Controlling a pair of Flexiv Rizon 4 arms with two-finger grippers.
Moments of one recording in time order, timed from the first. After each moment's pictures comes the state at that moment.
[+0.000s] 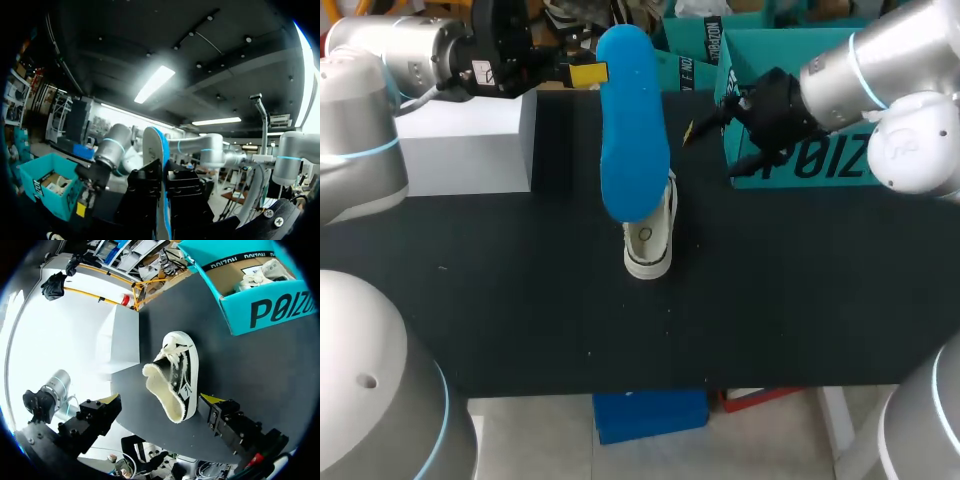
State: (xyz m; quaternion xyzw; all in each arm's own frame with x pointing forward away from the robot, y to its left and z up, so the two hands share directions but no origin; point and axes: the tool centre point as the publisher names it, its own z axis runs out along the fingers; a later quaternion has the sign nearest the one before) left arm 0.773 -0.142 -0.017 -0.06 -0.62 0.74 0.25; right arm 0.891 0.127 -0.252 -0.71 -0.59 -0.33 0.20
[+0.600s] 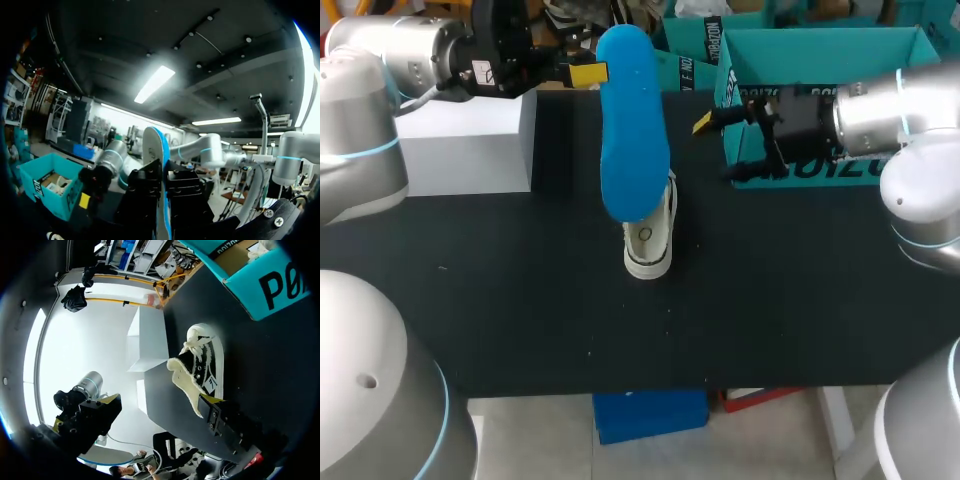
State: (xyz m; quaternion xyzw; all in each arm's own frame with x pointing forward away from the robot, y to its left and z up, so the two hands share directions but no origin) left arm 0.773 -0.142 -0.017 -0.06 -0.62 0.74 0.25; right arm 0.882 0.130 -0.238 -0.66 -0.52 -0.42 0.33
